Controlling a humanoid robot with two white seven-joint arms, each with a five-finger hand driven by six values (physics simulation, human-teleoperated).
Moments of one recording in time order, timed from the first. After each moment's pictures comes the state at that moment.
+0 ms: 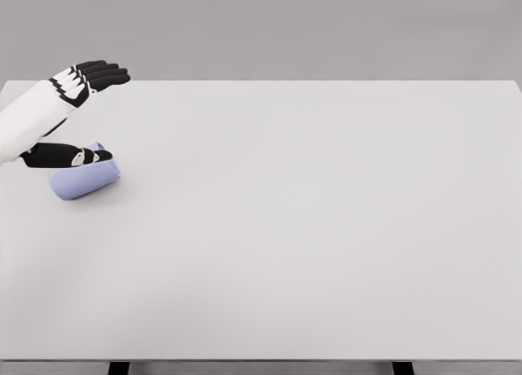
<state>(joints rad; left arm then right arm) -0.20 0.92 -0.24 -1.73 -0.14 -0.61 -0.05 0.02 0.00 -0.01 0.02 -0.07 0.01 0.09</state>
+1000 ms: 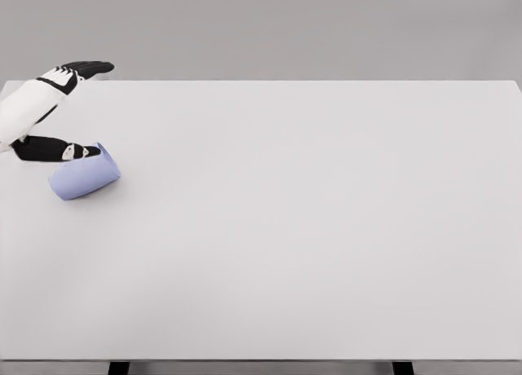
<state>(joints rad) -0.19 1.00 -0.29 -1.78 0.00 -0.33 -0.04 0.02 0.00 -0.01 0.02 -0.07 0.01 0.09</state>
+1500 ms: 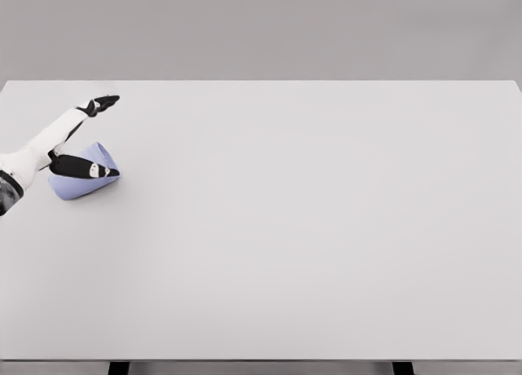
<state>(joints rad) -0.25 0.93 -0.45 -1.80 0.21 0.19 -0.04 0.02 0.00 -0.01 0.02 -0.07 0.01 0.09</state>
